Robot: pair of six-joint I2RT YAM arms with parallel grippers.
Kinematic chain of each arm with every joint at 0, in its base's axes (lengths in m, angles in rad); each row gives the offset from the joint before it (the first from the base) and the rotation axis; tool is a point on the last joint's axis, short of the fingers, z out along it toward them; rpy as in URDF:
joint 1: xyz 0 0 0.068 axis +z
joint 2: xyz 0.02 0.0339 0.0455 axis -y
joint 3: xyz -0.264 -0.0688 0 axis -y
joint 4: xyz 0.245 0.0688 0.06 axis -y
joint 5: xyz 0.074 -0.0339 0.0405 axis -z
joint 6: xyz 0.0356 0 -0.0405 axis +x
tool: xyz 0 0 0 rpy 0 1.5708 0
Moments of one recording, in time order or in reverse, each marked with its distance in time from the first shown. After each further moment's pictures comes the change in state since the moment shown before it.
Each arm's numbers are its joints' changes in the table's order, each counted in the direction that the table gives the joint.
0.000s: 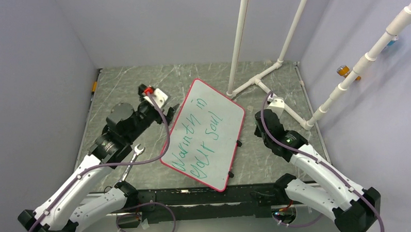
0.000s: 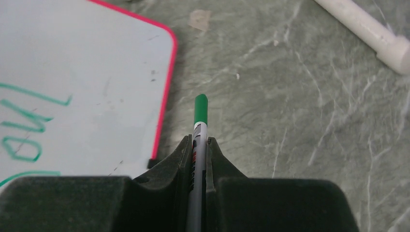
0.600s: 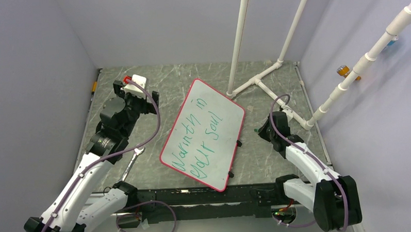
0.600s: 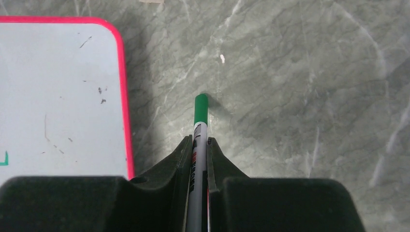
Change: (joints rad) left arm 0.194 0.003 -0.015 0.006 -0.249 -0.141; right arm -0.423 -0.152 -0.294 0.397 -0.404 0.130
